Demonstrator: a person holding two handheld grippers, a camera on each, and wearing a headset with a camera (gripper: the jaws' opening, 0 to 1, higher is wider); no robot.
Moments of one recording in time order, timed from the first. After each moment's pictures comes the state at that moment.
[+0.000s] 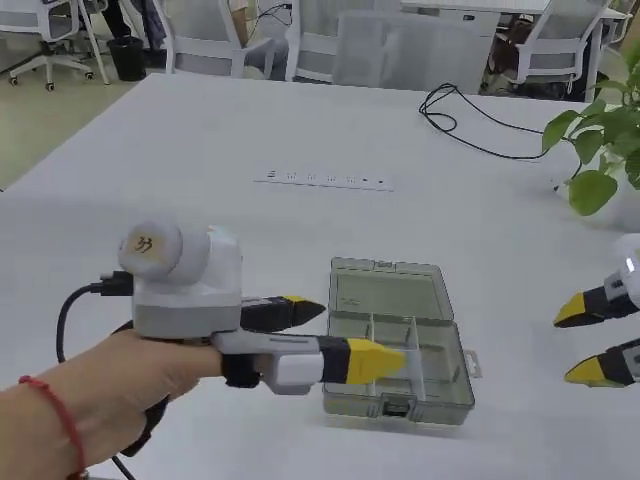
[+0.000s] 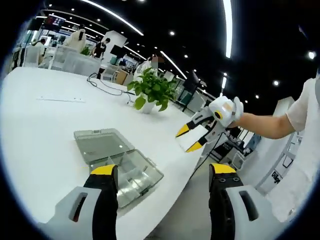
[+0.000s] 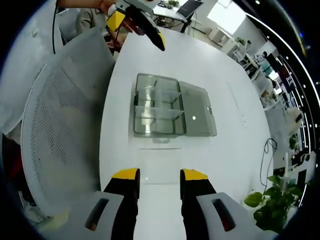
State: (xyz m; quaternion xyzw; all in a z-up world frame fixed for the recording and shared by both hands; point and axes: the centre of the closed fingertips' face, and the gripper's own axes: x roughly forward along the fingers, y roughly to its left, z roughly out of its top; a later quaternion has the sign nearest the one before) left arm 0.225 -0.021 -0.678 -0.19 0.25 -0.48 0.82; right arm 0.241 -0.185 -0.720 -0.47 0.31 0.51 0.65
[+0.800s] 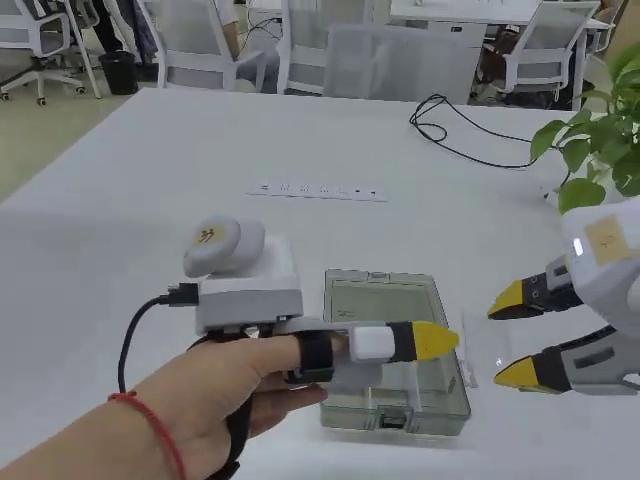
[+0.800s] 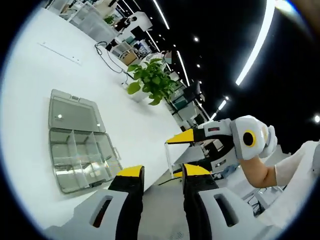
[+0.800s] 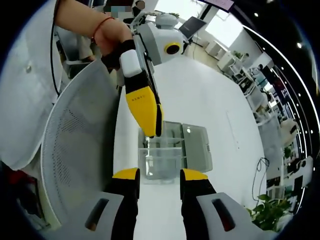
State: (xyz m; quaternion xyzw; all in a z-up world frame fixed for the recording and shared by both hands) left arm 0.211 -0.075 -0.670 -0.33 0.34 -0.47 0.74; right arm 0.209 -0.107 -0.676 -0.46 0.26 0.52 0.67
